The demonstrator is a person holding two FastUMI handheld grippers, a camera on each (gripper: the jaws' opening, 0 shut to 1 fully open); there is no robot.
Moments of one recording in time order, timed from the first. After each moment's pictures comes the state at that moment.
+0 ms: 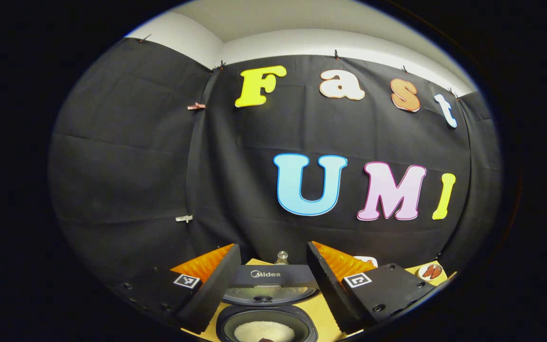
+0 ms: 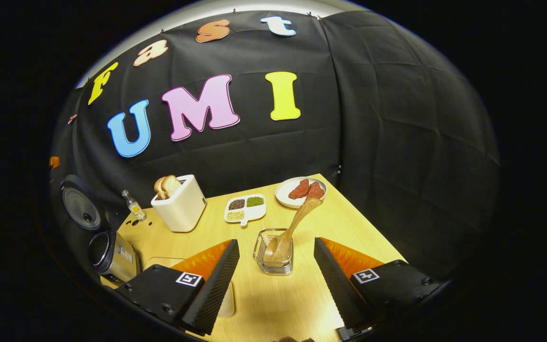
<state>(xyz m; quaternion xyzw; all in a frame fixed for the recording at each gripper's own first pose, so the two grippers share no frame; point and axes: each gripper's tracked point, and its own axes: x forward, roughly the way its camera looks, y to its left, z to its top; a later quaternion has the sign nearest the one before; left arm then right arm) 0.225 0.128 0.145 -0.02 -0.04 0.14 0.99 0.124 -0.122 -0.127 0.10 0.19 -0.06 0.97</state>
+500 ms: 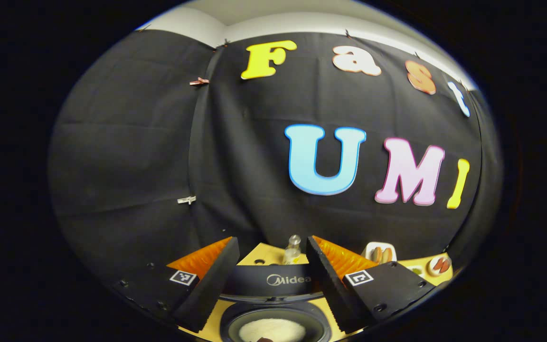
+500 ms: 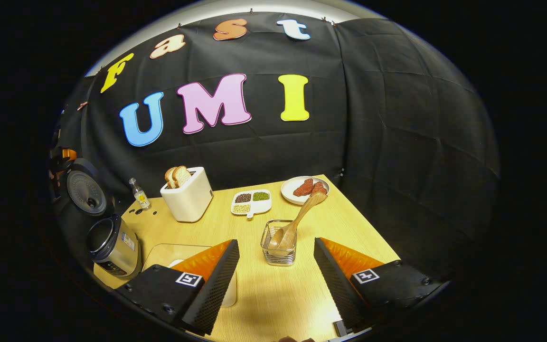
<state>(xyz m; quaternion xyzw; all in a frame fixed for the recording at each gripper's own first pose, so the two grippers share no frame) 0.257 0.152 0.105 -0.01 0.04 0.16 0.99 0.096 -0.103 -0.125 0.07 0.19 -0.04 0.98</state>
